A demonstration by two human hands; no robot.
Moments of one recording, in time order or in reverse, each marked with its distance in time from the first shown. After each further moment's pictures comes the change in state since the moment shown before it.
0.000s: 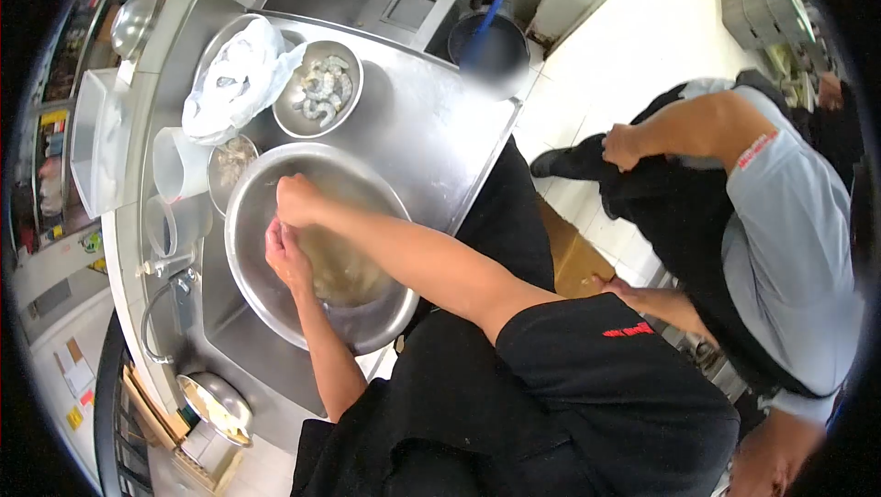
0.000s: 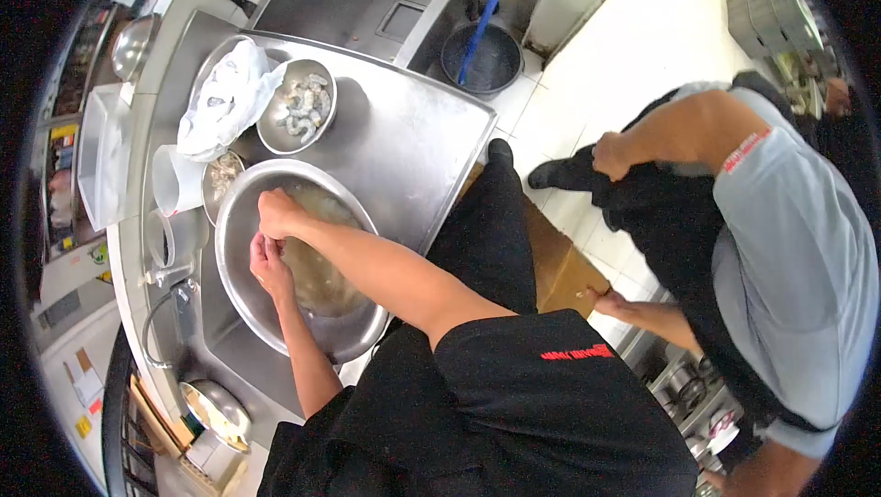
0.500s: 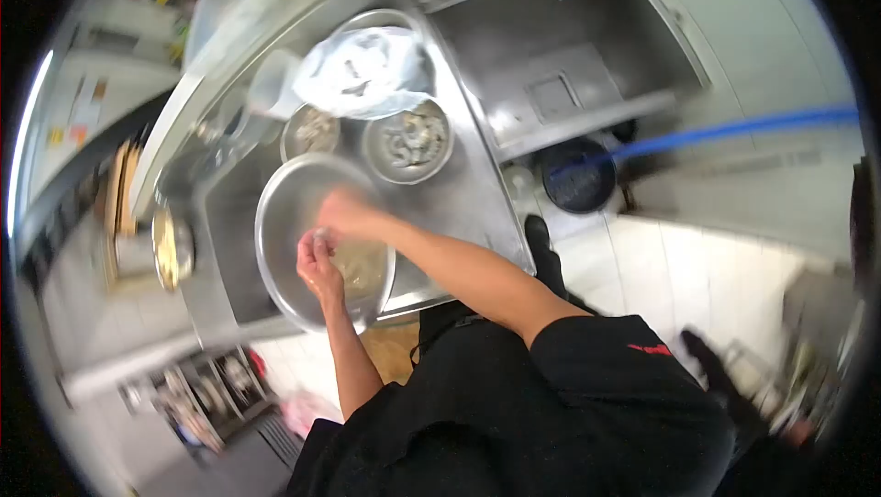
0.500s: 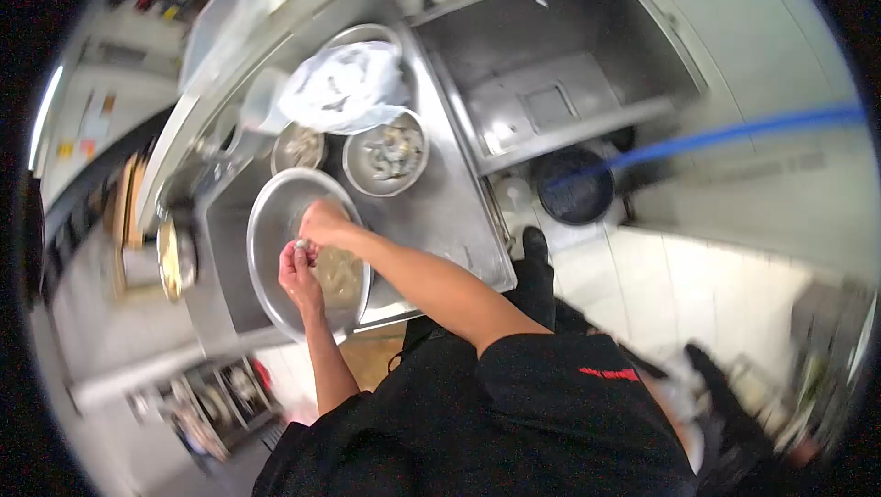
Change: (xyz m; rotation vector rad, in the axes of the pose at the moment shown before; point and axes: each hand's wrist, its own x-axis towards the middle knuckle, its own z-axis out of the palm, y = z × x) left_hand -0.059 0.128 0.068 -0.184 0.650 -0.277; right_hand 0.002 -0.029 -0.114 0.319 -0.793 -0.193
